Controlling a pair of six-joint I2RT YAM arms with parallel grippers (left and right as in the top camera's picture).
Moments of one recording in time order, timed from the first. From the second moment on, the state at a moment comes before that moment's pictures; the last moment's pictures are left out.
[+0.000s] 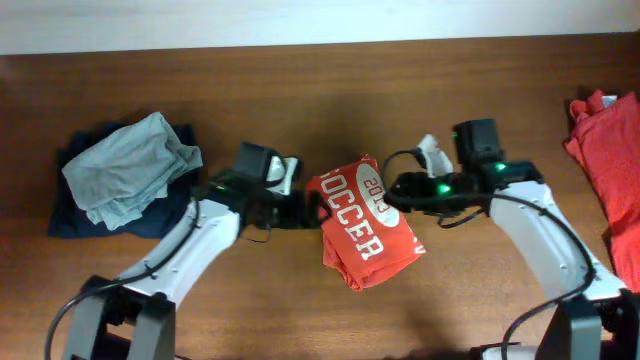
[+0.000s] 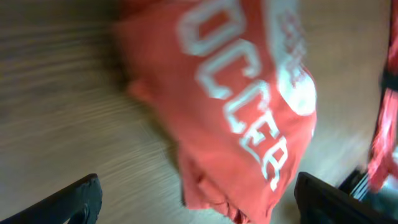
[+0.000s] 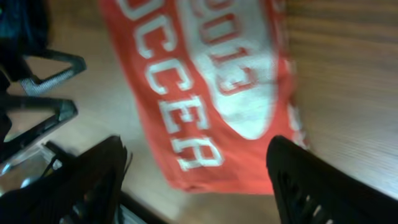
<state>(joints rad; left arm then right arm) -0.38 1.62 0.97 -0.48 0.51 -0.31 0.06 1.52 1.04 -0.79 -0.58 0.16</state>
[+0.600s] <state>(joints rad) -0.38 1.64 0.98 -0.11 0.41 -0.02 0.07 1.56 1.04 -1.00 -0.56 0.34</state>
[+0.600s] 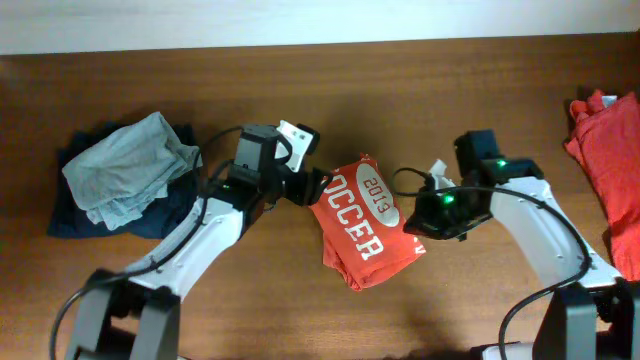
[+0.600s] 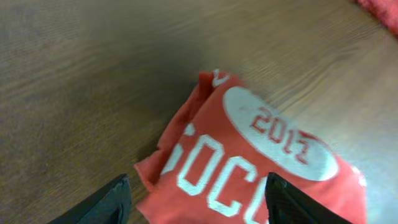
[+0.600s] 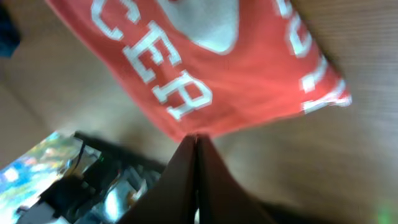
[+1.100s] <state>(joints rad) -0.38 1.79 0.98 -0.06 0.44 0.00 0.25 1.62 1.04 -0.95 -0.30 0.58</state>
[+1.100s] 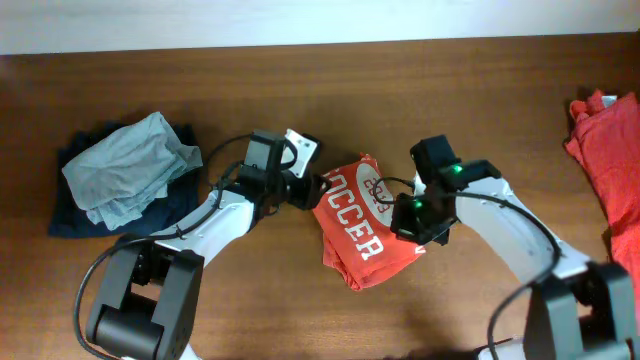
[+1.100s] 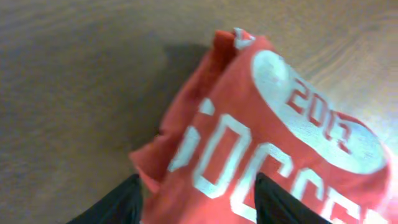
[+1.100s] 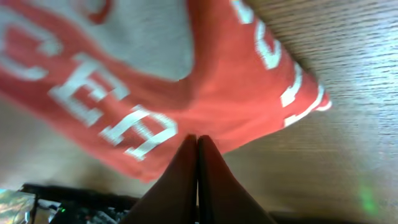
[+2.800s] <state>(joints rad) -0.38 1.82 1.11 -0.28 0.46 -0.10 0.19 1.92 1.33 -0.79 -0.26 0.29</state>
